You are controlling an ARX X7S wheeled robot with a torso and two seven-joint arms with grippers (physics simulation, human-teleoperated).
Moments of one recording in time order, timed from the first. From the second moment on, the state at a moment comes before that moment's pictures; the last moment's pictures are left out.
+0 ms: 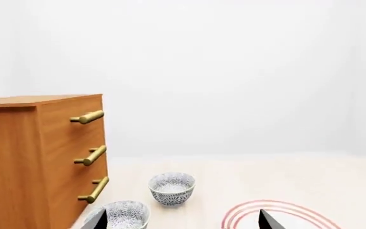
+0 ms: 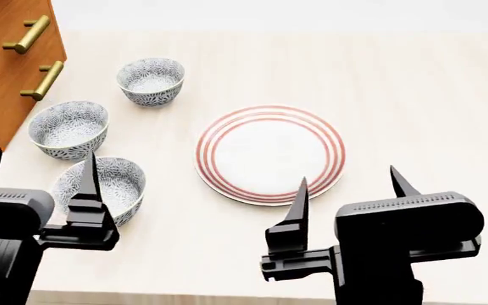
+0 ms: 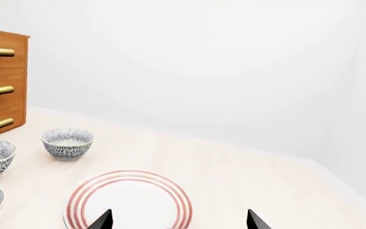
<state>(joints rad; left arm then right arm) -0.35 -0.08 0.13 0.59 -0.10 -0.72 -0.16 0.34 0.22 -0.12 -0.65 0.08 0.86 0.09</state>
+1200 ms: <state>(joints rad) -0.88 -0.04 0.03 0.83 -0.41 -1.25 -0.29 0.97 0.31 -0.21 -0.81 0.14 1.46 0.00</state>
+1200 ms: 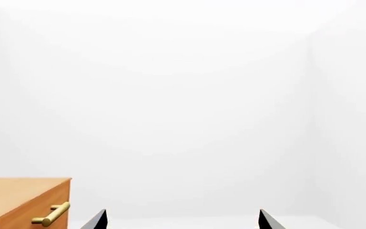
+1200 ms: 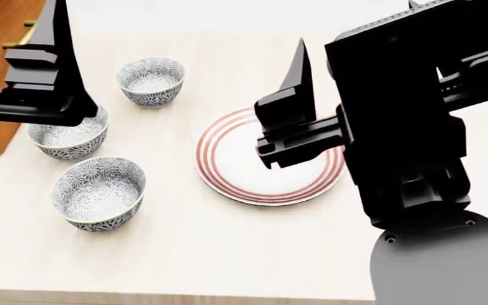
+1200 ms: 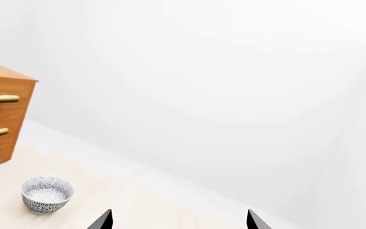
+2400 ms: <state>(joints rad) -0.85 -0.10 0.04 0.79 -0.51 -1.18 -0.38 0.99 0.32 -0.21 -0.80 0.18 1.47 -0.01</state>
